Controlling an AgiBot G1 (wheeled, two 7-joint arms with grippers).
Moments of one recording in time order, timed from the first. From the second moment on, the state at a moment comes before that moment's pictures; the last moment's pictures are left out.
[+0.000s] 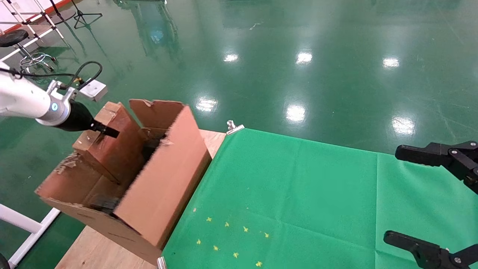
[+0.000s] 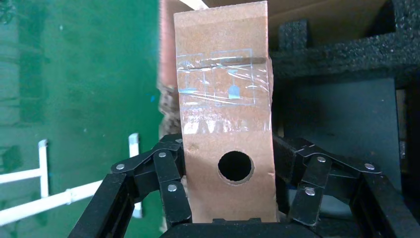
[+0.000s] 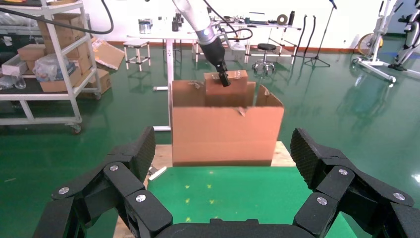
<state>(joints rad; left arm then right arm) -1.95 0.88 1.30 -0.04 1.74 0.92 -0.70 1.09 -0.59 -0.33 1.26 -0.69 -1.47 0.16</state>
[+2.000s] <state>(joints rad) -1.79 0.87 1.26 -0.01 1.68 0.96 -0.58 1.09 -0.59 -0.33 1.26 -0.69 -1.47 0.16</state>
